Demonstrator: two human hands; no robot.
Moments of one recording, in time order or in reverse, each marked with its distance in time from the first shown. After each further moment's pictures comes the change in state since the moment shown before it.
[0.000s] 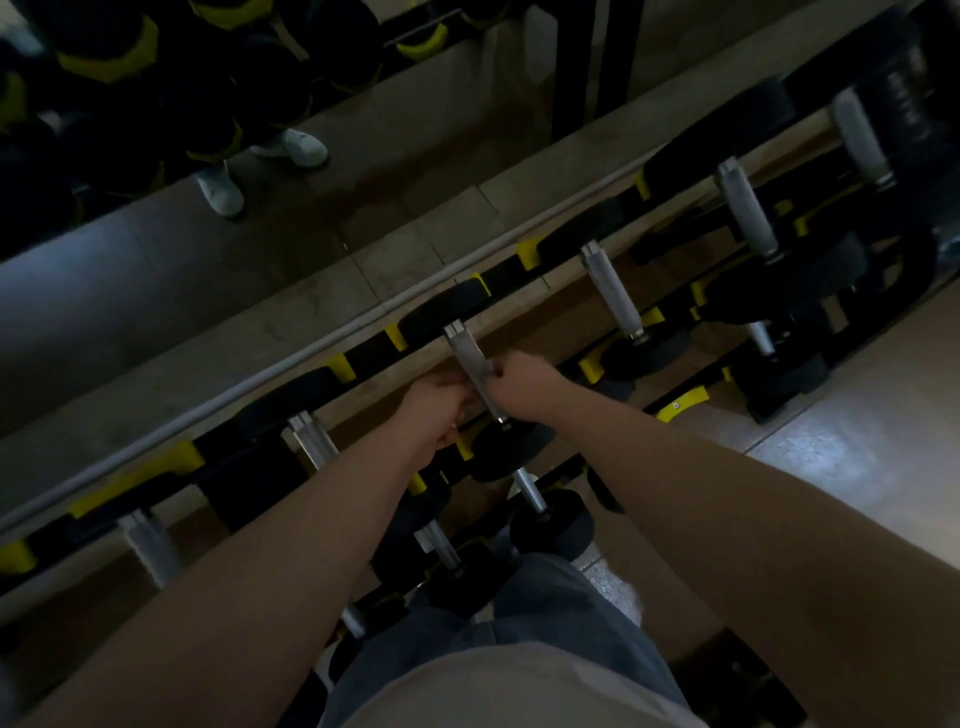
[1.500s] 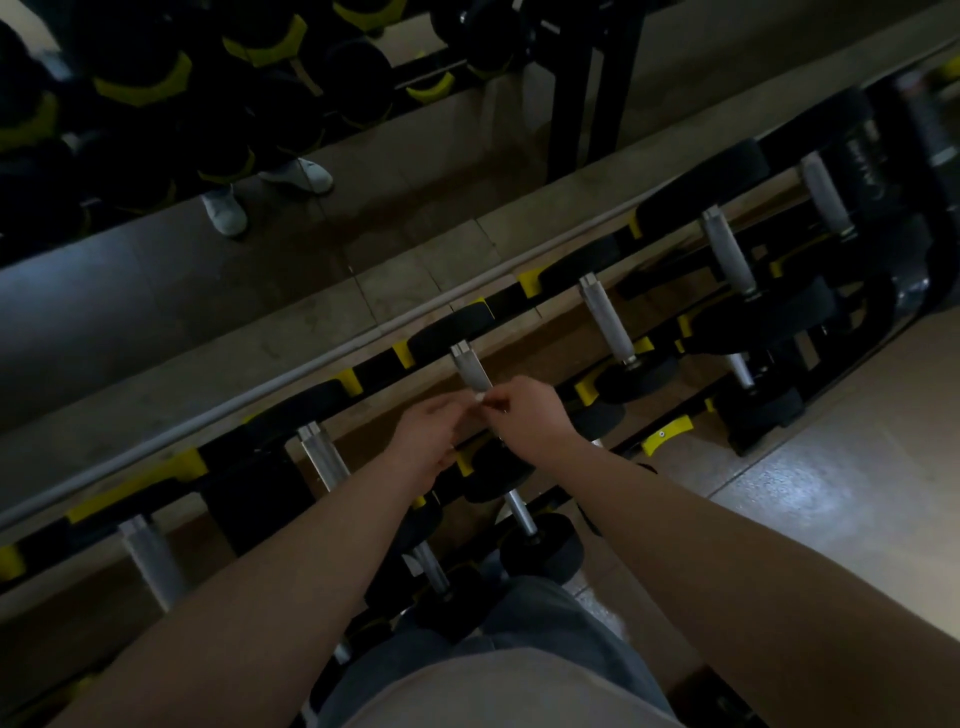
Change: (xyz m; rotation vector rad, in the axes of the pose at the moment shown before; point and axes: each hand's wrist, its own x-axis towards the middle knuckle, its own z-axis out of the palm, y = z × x) left_hand -0.033 -0.006 -0.013 -0.113 -0.020 0.067; right_hand -0.037 -0.005 0.023 0.102 0.320 -0.144
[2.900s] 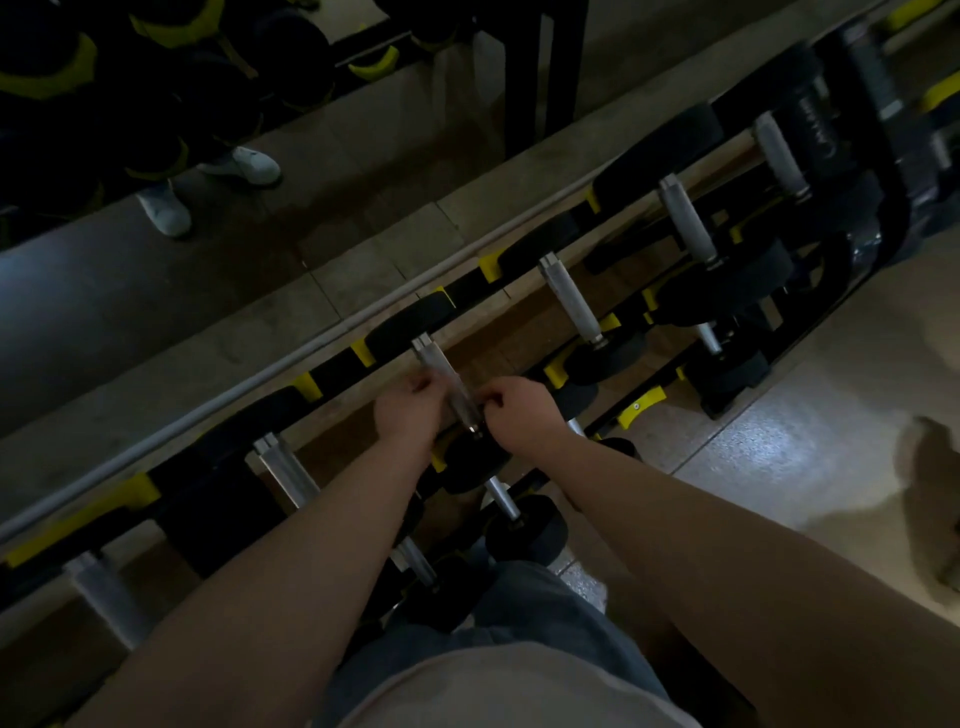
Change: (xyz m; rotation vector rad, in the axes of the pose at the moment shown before) left_hand 0.027 0.004 0.034 0.133 0.283 0.131; right_hand -0.005 0.021 -0.008 0.065 -0.019 0.214
